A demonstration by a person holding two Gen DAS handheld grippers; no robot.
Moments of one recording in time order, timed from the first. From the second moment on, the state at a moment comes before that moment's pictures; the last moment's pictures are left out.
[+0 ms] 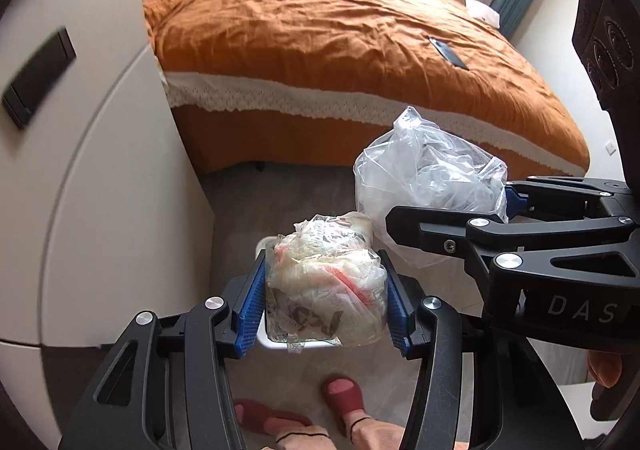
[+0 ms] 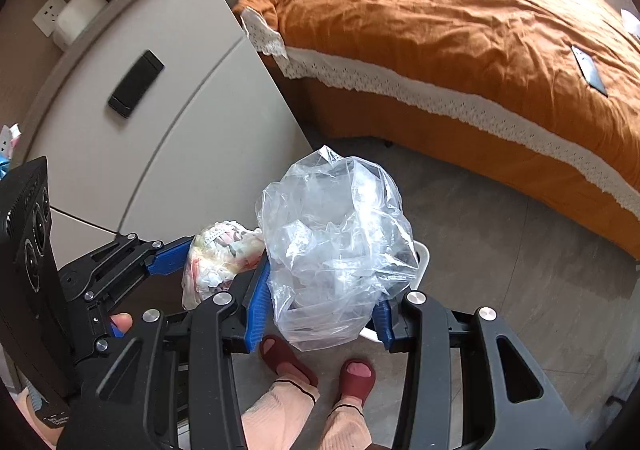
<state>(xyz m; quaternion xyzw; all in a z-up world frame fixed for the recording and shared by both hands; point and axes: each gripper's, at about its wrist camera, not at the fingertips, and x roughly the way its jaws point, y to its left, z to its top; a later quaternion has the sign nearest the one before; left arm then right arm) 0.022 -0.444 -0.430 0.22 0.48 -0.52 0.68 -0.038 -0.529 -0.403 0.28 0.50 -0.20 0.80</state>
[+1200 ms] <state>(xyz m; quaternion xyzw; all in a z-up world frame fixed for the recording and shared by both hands) 0.053 -0.447 -0.595 0.23 0.60 -0.43 0.63 -0.057 -0.569 -0.586 0.40 0.57 -0.26 0.67</state>
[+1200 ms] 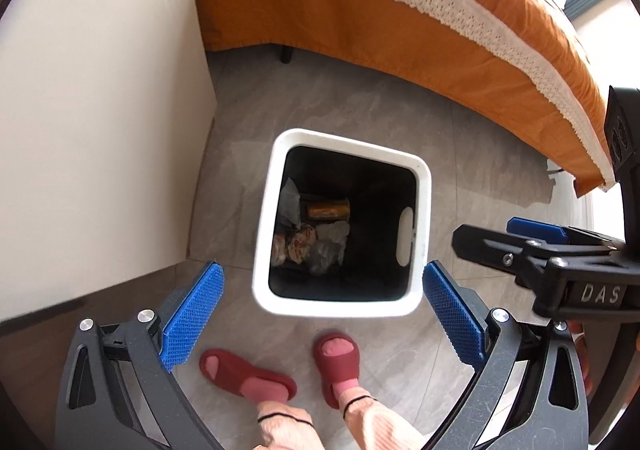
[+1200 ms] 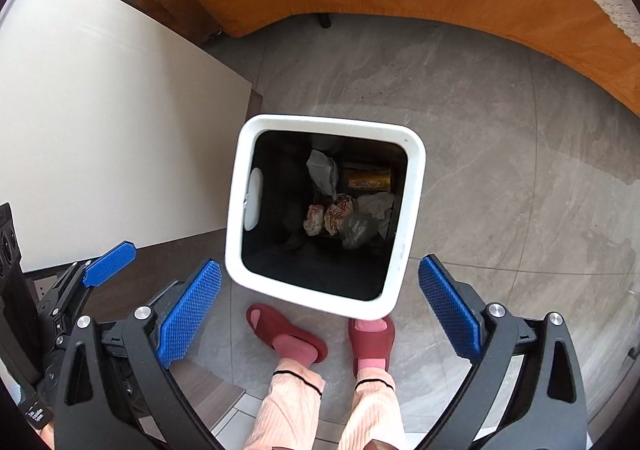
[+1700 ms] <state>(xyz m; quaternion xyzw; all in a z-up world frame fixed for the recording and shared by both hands) 0.011 -0.379 -0.378 0.16 0.55 -0.43 0.70 -0.108 -0.538 -0.388 0.41 0.47 -0.25 0.74</state>
